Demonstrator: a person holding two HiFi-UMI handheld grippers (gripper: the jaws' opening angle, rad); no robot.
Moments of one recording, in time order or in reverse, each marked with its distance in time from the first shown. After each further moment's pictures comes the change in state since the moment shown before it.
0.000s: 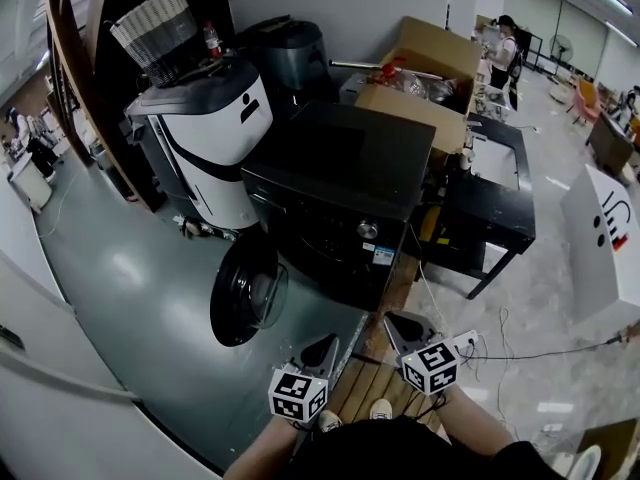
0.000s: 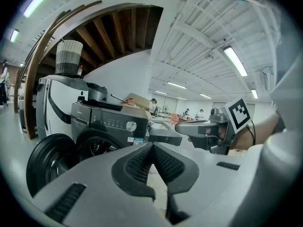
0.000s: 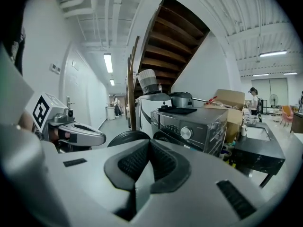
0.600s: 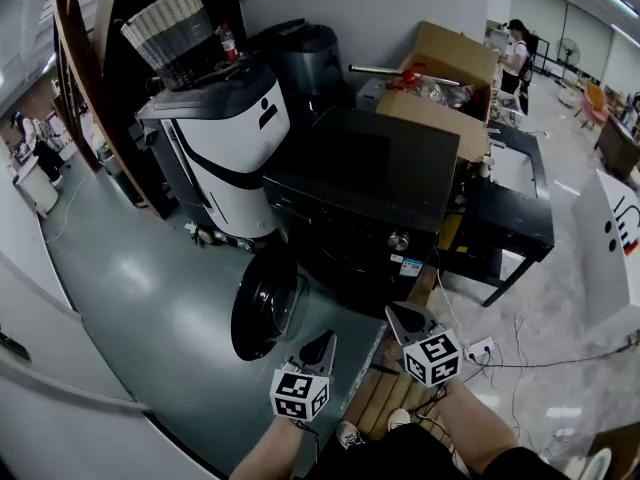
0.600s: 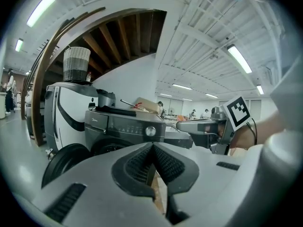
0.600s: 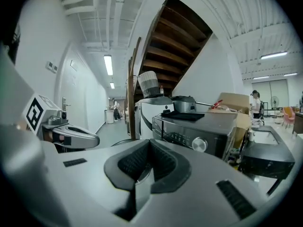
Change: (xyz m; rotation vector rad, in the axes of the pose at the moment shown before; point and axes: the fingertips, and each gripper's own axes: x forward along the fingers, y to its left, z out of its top) left arm -0.011 0.099 0.017 0.027 -0.040 0.076; right arm 0.093 0.022 0.030 -0.006 -0.056 -0.004
